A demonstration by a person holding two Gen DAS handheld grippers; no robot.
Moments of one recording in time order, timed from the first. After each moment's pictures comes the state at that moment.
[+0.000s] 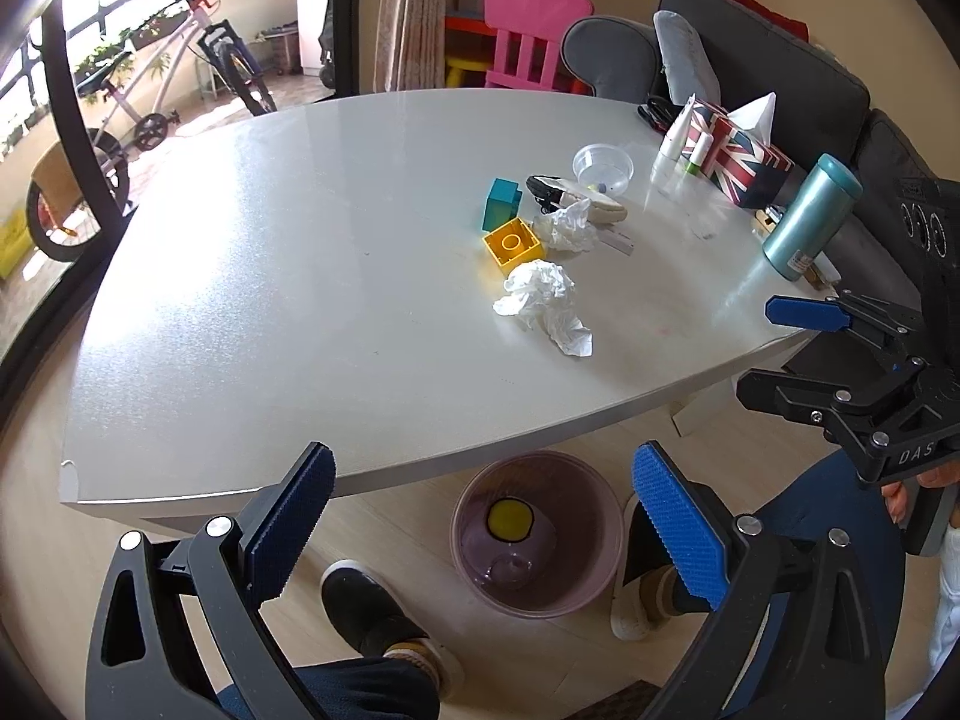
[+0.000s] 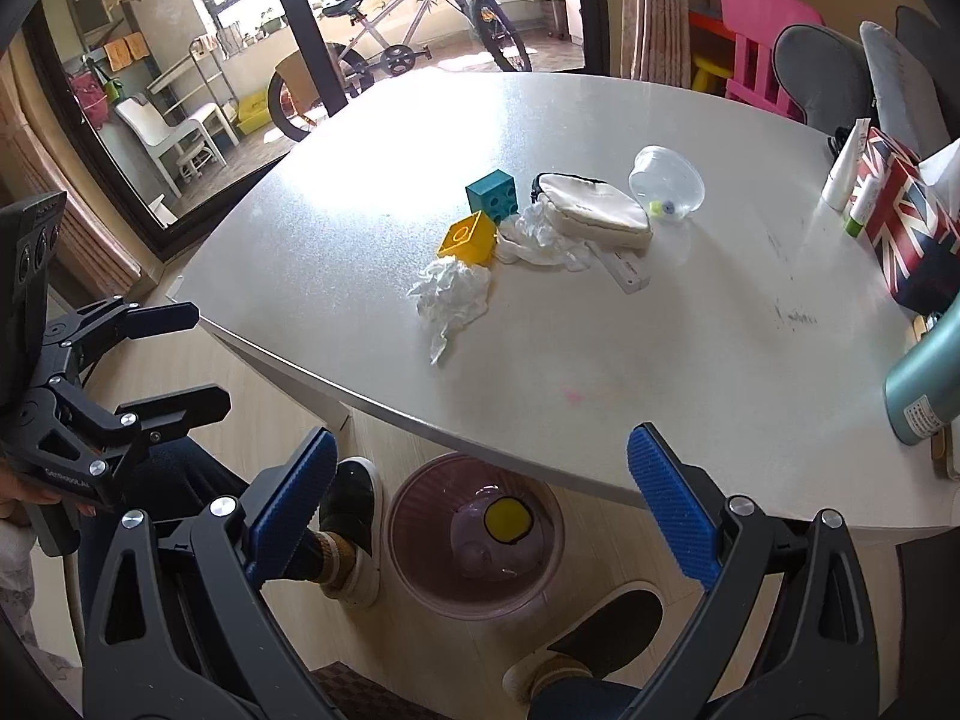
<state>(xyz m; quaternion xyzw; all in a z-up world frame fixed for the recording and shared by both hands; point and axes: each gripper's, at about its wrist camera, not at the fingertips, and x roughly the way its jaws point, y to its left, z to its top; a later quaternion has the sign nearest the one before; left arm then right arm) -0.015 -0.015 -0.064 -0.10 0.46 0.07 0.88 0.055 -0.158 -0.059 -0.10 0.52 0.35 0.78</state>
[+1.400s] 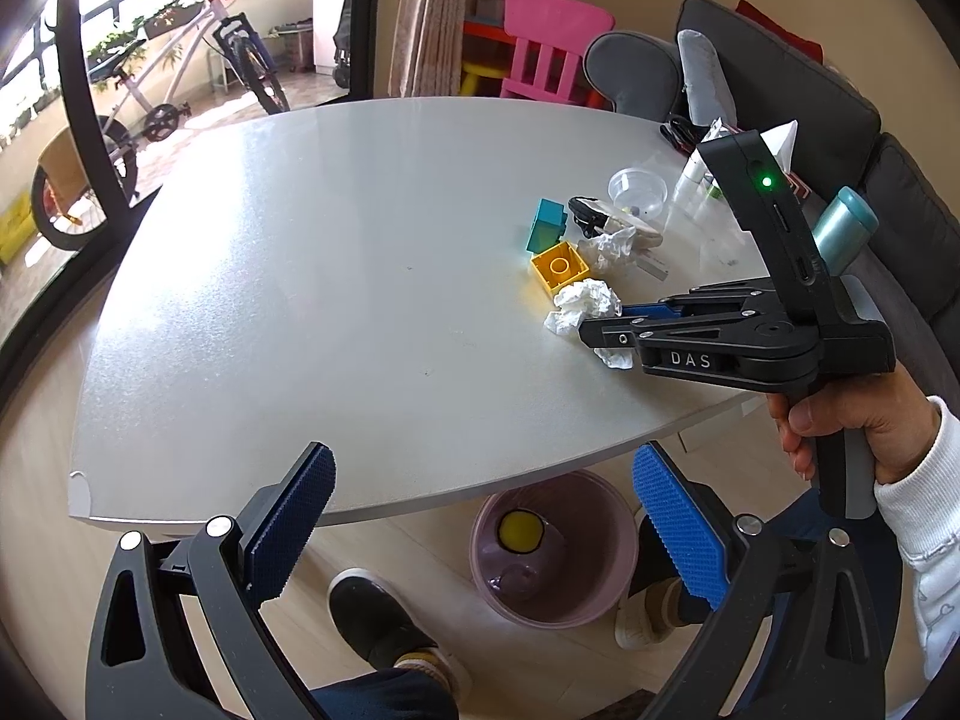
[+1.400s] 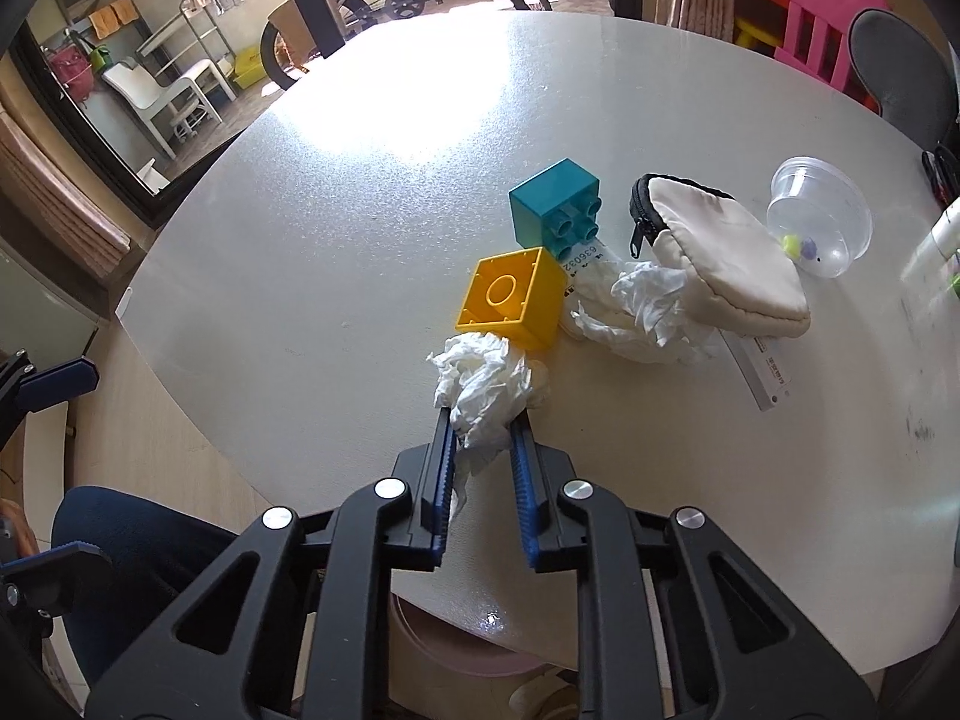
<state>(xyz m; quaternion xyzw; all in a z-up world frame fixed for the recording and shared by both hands) -0.013 0.016 -0.063 -0.12 0.46 0.07 0.88 0.120 -0.059 -0.122 -0.12 0.57 0.35 0.73</state>
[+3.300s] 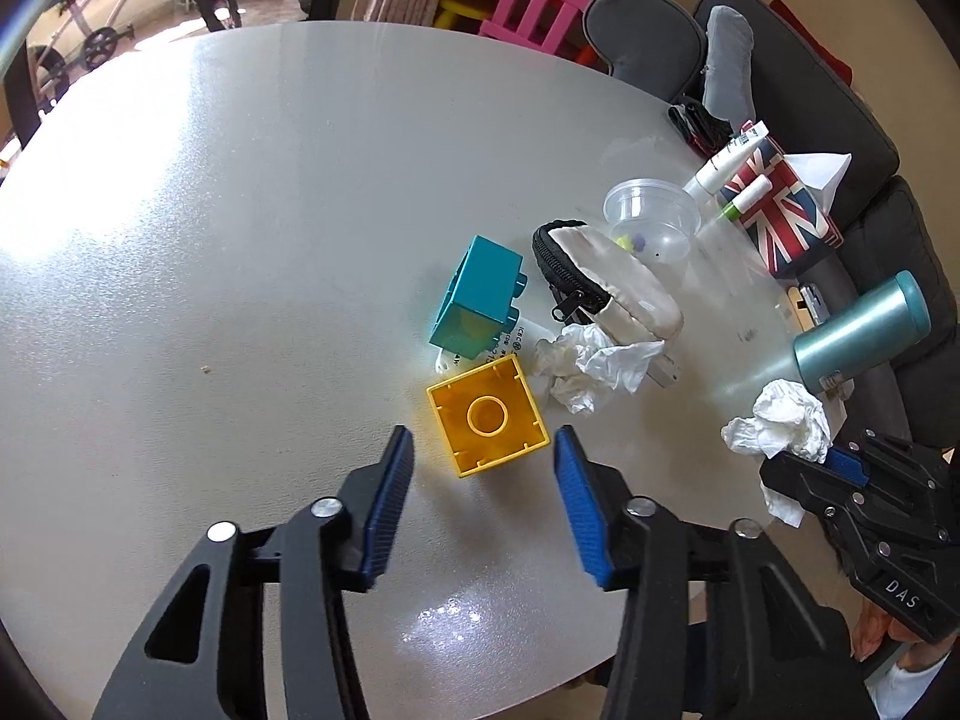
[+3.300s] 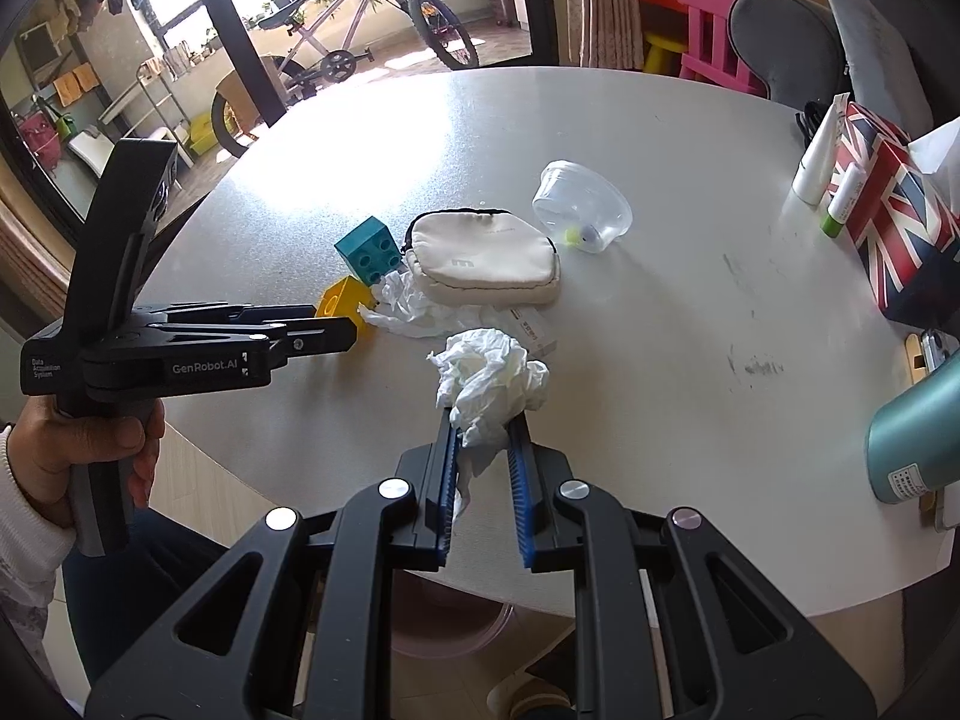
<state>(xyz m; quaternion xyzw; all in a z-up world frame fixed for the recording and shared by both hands) 0.130 0.023 -0.116 -0.21 0.50 0.01 0.84 0.135 -0.168 -0.083 -0.08 0.54 0.30 0.78</state>
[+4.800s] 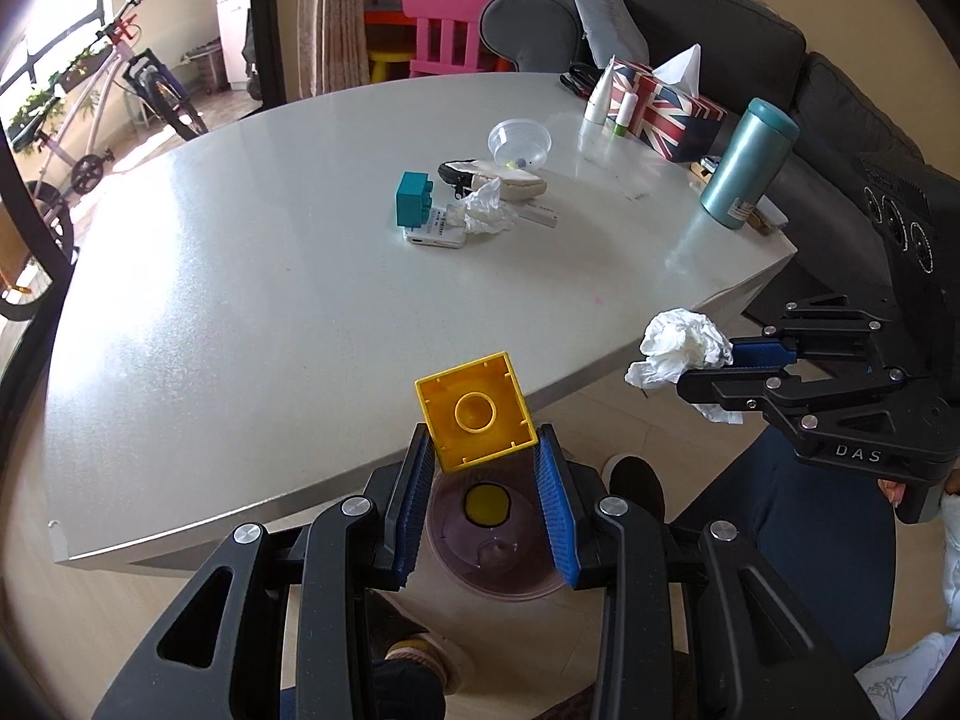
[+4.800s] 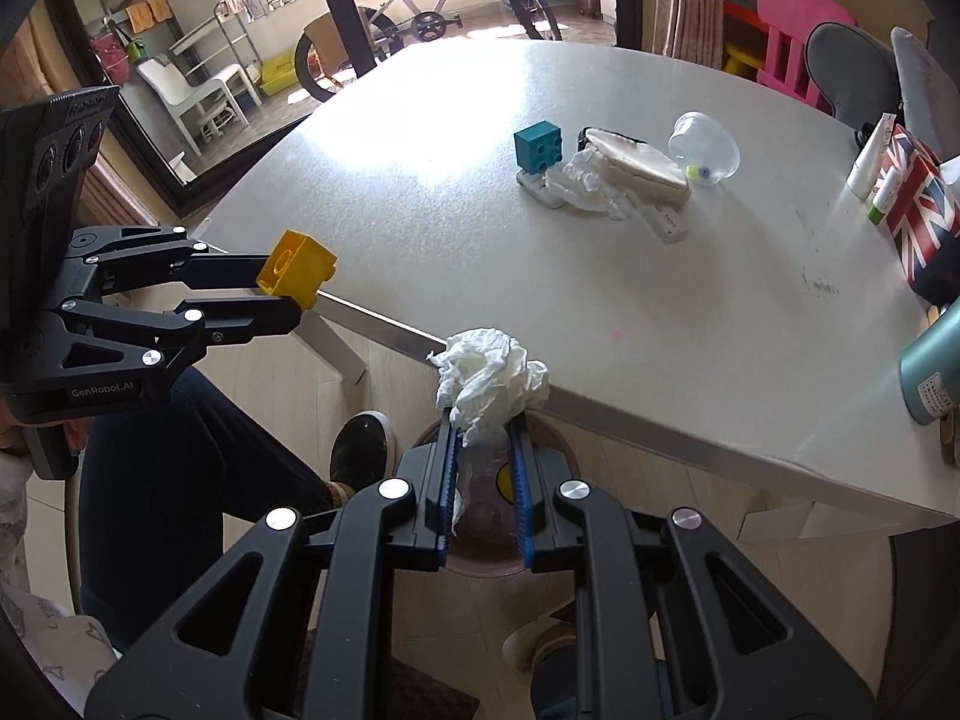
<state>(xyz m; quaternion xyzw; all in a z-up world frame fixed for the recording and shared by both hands) -0.012 -0.040 -0.061 -0.06 0.49 -0.01 0.87 0.016 -0.162 -0.067 -0.12 0.54 0.37 0.74</state>
